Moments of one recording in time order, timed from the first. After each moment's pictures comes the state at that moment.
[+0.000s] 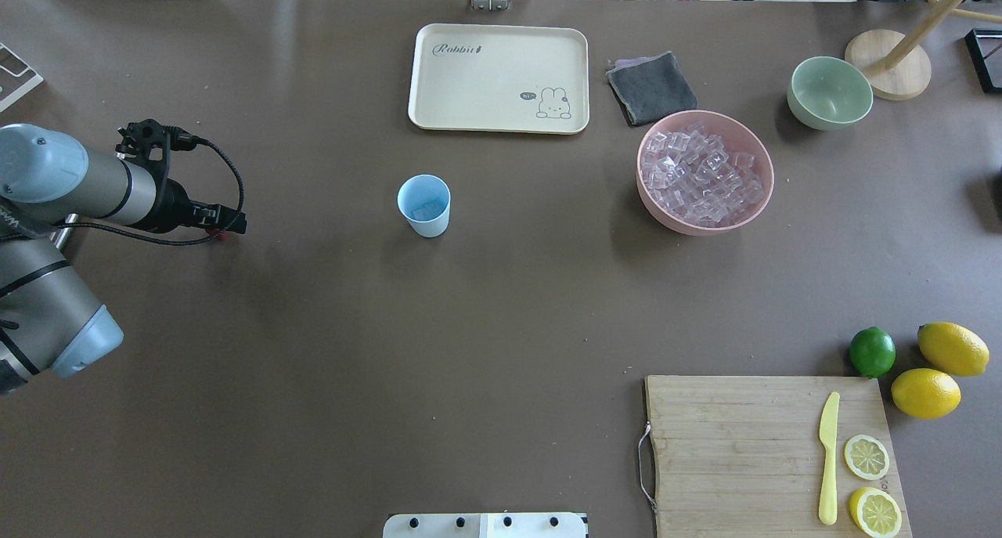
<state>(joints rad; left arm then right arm) -0.80 -1.78 -1.54 -2.26 -1.98 -0.90 1.52 -1.35 1.69 -1.69 2.37 -0.29</state>
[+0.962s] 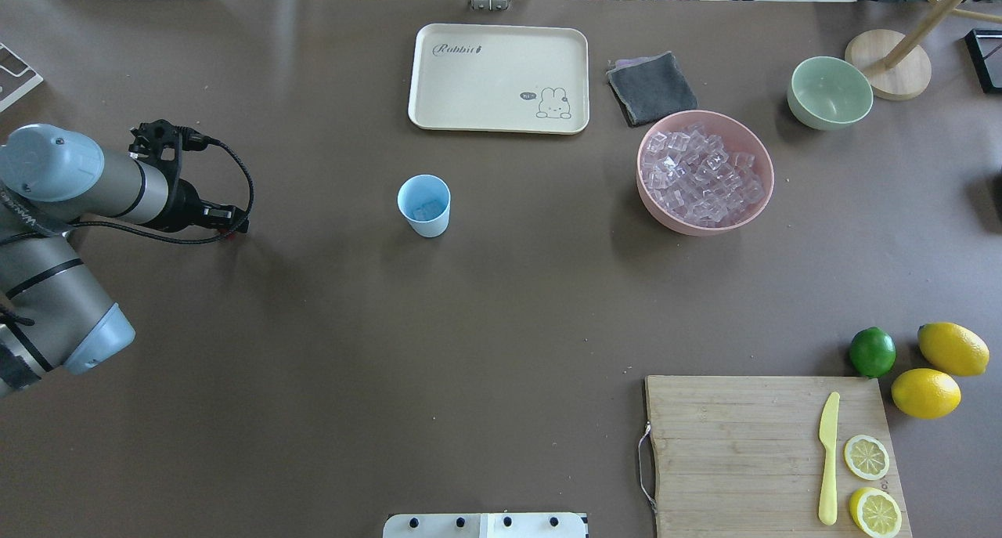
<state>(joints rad) -0.80 -1.80 -1.53 -2.25 -1.97 -0.91 1.57 -1.41 1.69 -1.68 2.38 -0.40</state>
